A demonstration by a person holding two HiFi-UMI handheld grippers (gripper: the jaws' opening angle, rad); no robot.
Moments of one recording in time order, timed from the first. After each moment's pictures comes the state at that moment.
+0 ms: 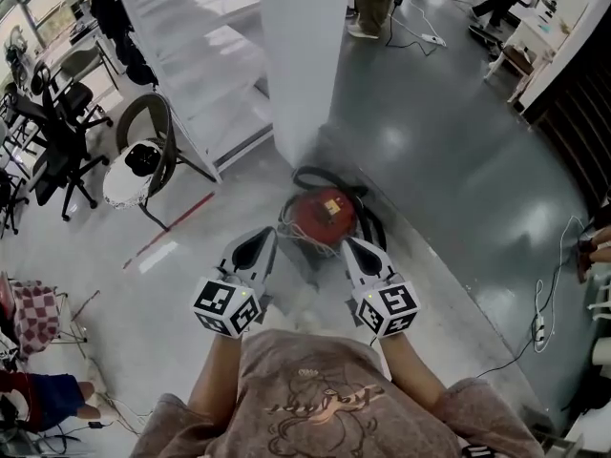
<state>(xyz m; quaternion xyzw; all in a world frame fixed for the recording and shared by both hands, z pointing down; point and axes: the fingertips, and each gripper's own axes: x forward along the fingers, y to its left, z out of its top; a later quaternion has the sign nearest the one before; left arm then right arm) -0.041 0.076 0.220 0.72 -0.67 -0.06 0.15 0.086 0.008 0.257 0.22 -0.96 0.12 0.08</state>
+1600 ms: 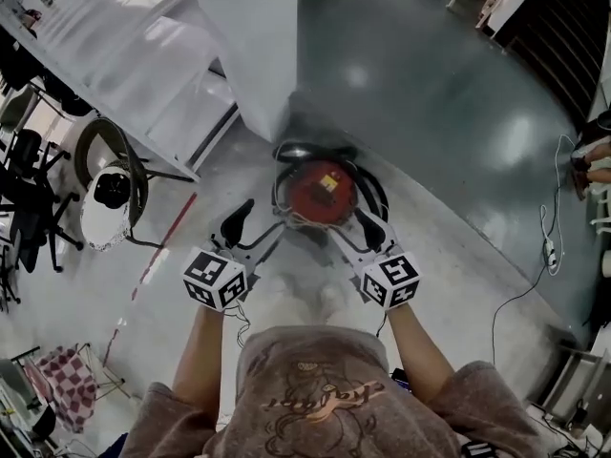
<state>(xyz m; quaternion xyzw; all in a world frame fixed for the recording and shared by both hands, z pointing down) -0.110 -0.007 0.290 0.83 -0.51 0.04 0.21 0.028 -0.040 0.325 0.29 -0.93 0.17 0.14</state>
